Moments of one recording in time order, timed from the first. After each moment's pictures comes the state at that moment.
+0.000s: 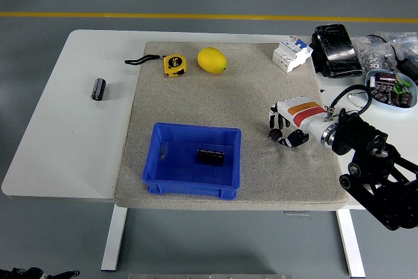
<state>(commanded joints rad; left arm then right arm) -0.20 0.11 -1.21 -0.23 1.47 -0.09 0.30 0.56 -0.26 0.75 1.08 -2.14 -0.06 0.00</state>
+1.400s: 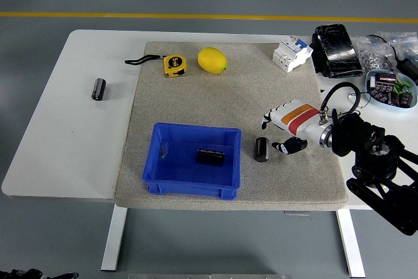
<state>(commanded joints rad) -0.19 0.11 -1.23 -0.23 1.50 -0.09 0.31 0.58 -0.35 0.70 1.25 -2.27 0.11 -0.02</state>
